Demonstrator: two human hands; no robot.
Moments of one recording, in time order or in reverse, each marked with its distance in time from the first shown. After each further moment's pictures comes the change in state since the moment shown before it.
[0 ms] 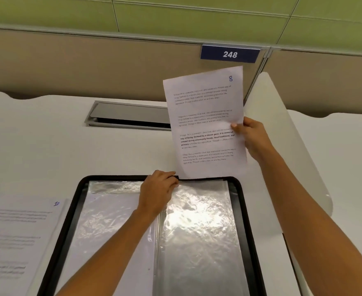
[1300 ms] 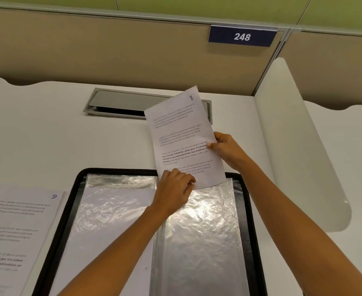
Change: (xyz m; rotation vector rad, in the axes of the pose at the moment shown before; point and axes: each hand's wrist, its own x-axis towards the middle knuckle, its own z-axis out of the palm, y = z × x) left_hand 0.005 0.027 0.032 -0.037 -0.091 0.065; right_hand 0.008 0.067 0.054 -0.157 -0.308 0.202
